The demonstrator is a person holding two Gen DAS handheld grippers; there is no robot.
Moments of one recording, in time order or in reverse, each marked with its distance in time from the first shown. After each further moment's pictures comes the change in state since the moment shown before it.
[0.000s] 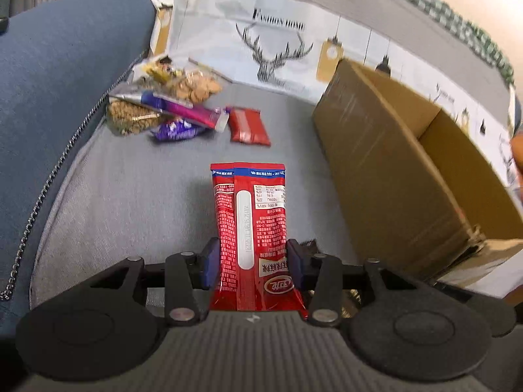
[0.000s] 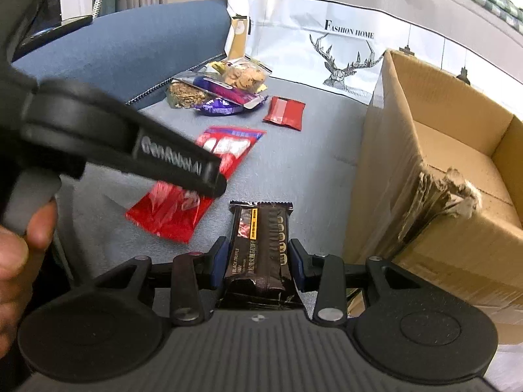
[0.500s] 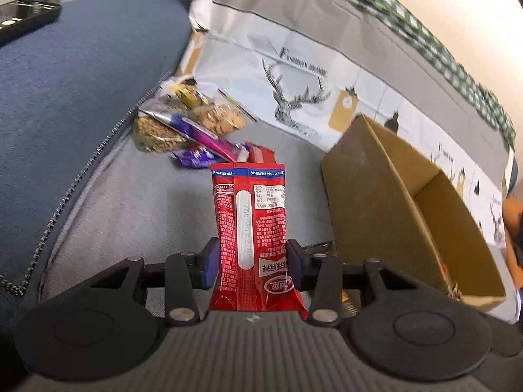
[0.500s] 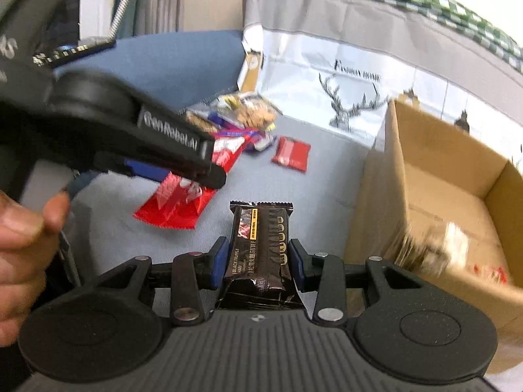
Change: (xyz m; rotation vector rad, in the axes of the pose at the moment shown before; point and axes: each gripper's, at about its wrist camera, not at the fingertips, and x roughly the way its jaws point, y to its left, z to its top) left arm -0.024 0.027 0.009 -0.173 -0.107 -0.029; right arm -0.027 0.009 0.017 -0.075 -0.118 -0.004
